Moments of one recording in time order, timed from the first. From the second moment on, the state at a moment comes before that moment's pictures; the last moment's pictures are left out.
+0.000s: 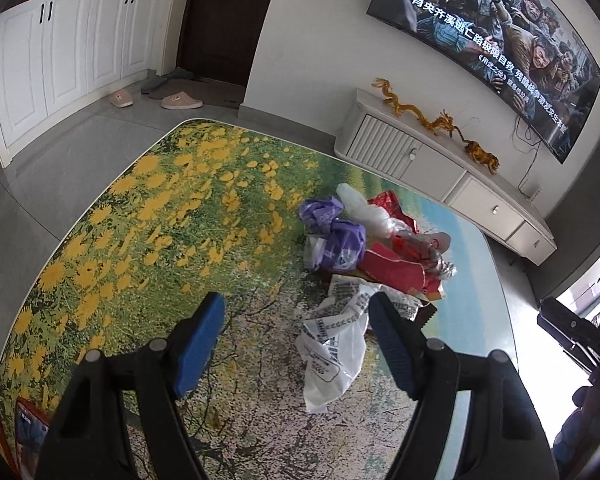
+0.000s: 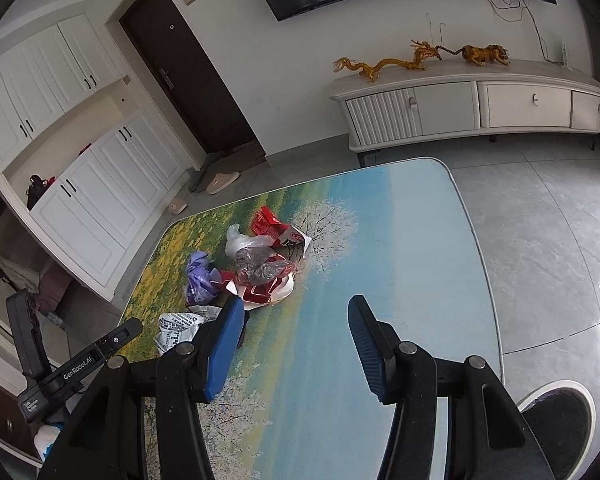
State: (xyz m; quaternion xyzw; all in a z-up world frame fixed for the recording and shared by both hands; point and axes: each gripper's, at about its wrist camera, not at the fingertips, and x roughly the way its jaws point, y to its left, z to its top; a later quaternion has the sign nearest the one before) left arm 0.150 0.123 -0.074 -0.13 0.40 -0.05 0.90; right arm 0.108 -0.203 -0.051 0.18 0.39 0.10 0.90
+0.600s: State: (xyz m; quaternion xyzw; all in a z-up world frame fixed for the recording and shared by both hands) left arm 0.156 0.086 -0.117 -0.08 0.44 -0.09 0.89; right arm 0.148 -0.154 -0.102 0.19 0.44 0.19 0.86
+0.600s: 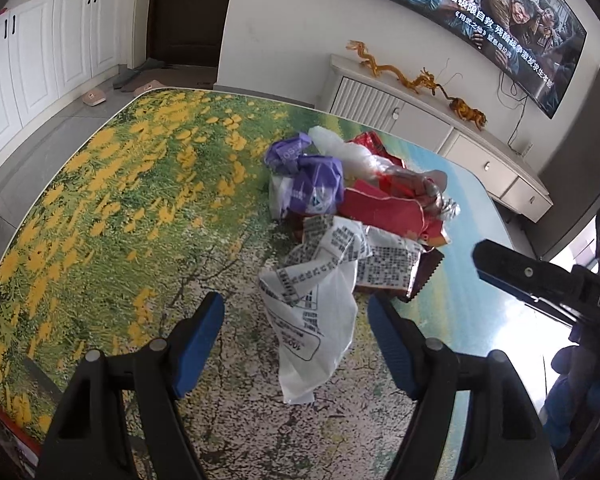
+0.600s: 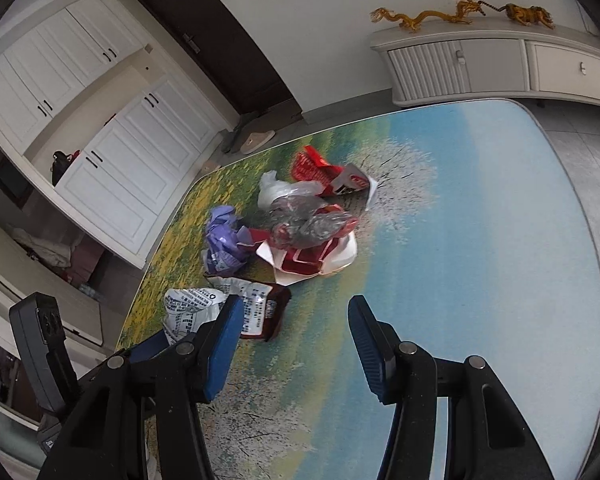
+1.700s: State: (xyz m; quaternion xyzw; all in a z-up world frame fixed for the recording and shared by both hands) left arm 0.104 0.083 -0.077 -0.10 0.38 -0.15 0.91; right arm 0.072 -0.205 -0.094 0.30 0.39 0.17 0.86
